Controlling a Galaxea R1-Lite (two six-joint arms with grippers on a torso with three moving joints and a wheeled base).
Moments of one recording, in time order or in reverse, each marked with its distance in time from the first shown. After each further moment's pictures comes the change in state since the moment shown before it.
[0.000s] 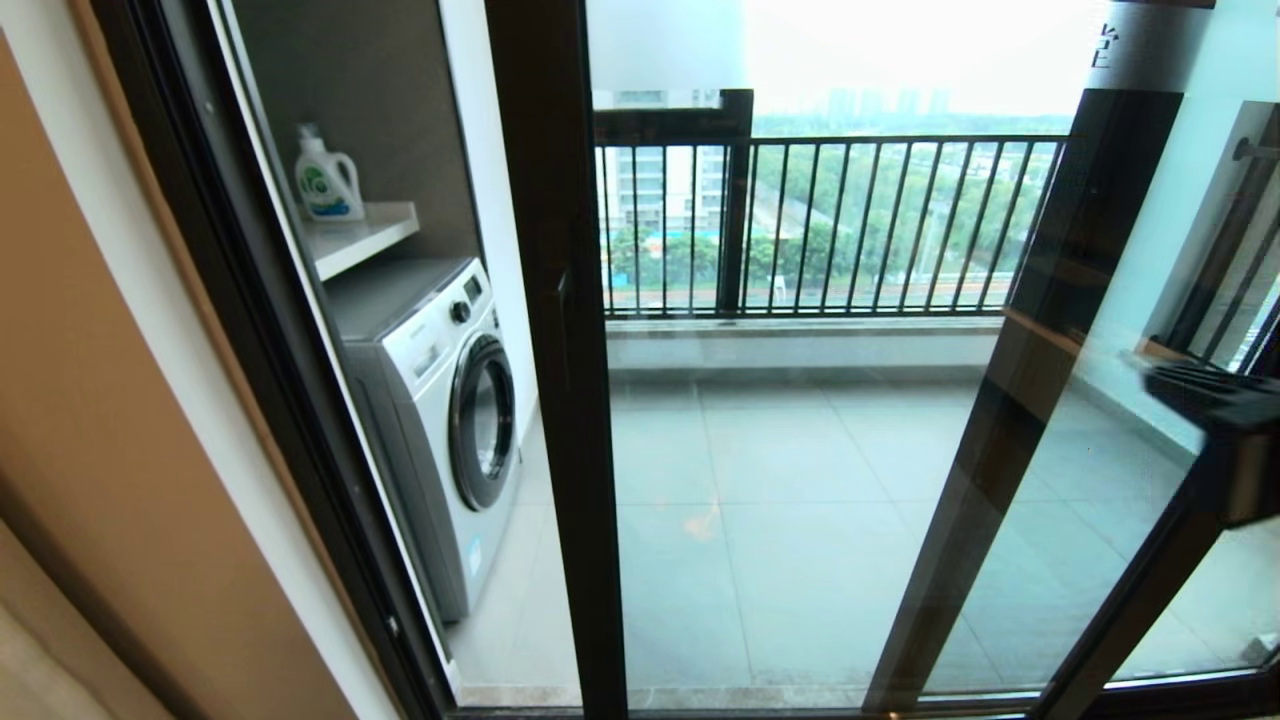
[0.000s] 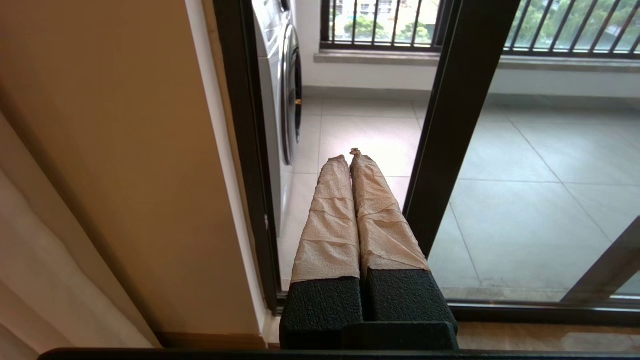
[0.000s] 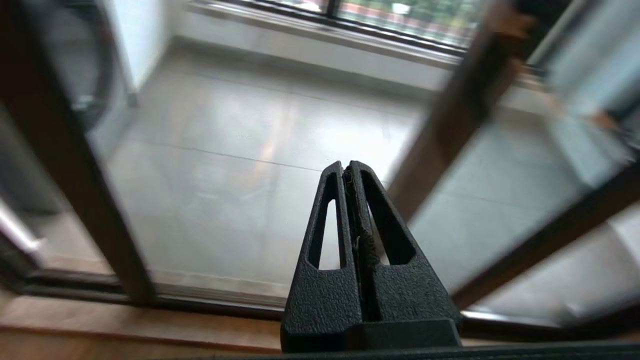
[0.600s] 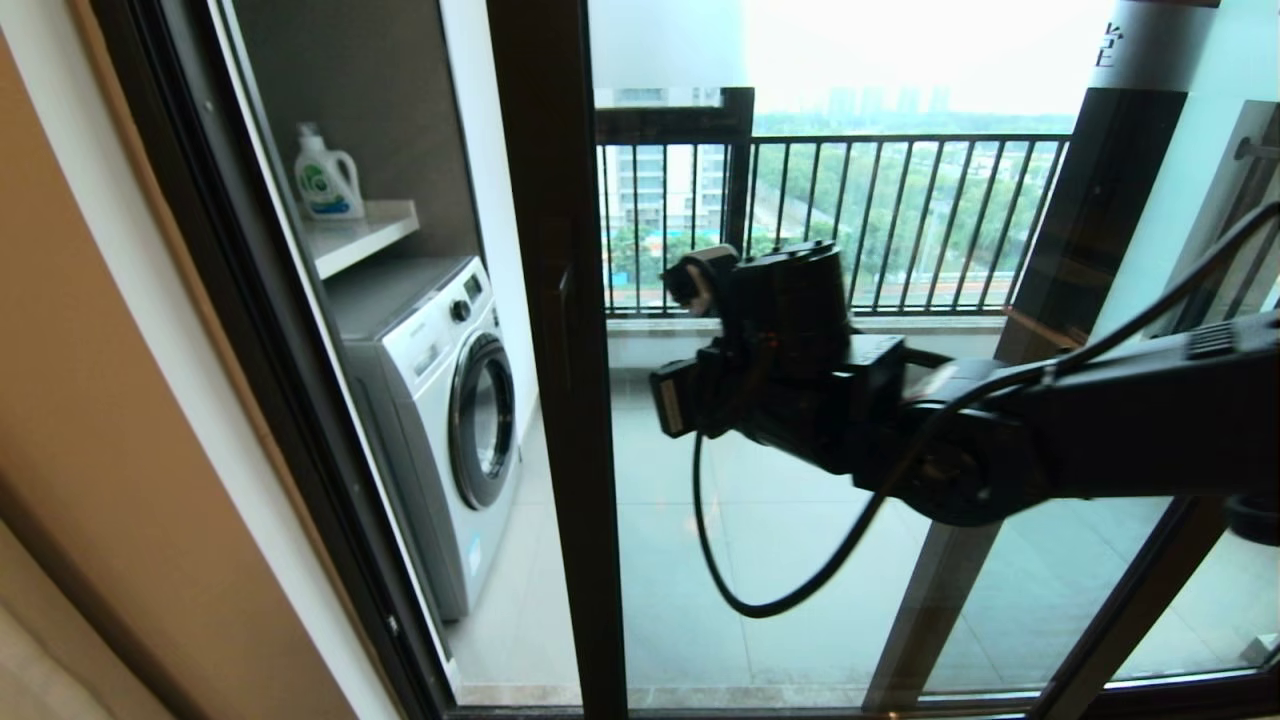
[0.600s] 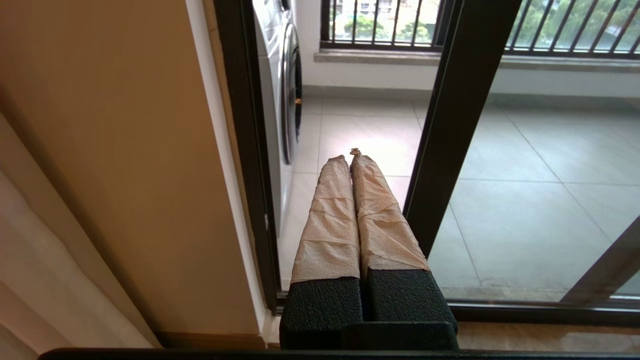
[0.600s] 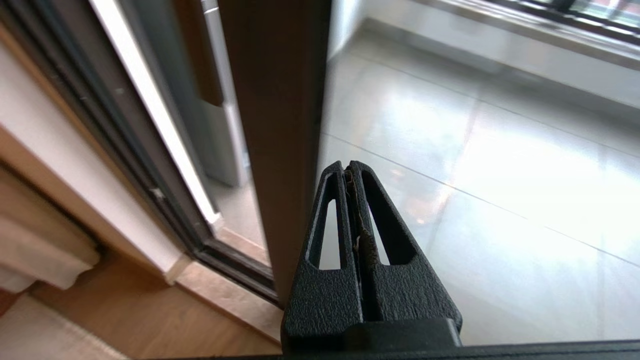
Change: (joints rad) left arm 0.000 0.000 0.000 0.000 0.000 0.000; right arm 0.164 0.909 -0.540 -0.304 0.311 0.127
